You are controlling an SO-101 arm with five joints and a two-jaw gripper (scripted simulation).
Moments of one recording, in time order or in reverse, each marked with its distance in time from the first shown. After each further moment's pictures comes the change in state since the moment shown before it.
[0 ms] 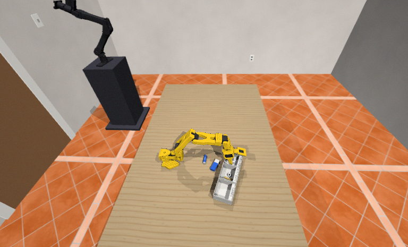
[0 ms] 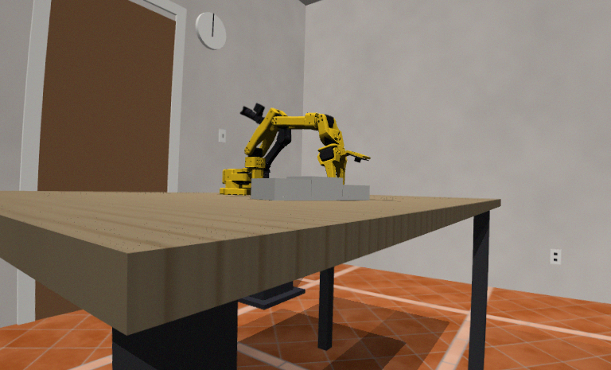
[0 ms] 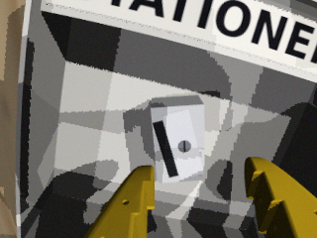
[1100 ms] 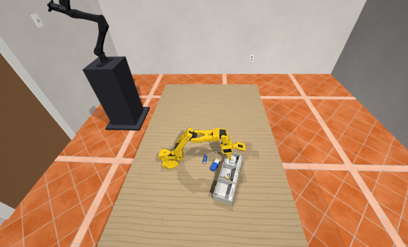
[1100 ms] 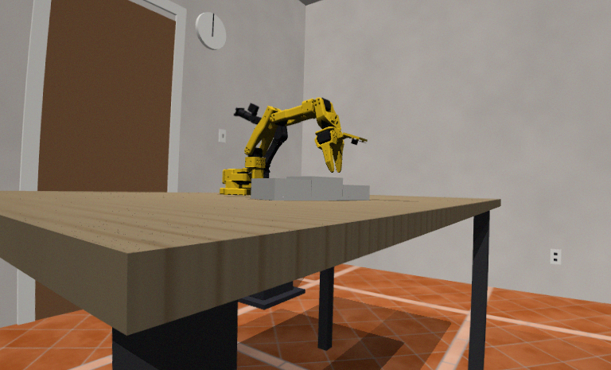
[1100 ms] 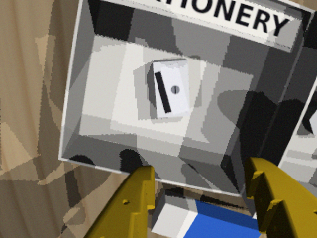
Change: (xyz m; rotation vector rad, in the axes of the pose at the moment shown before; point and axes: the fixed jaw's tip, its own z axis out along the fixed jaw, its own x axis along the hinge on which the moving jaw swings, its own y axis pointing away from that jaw) arm -0.002 0.000 -0.040 0.000 -0.005 0.000
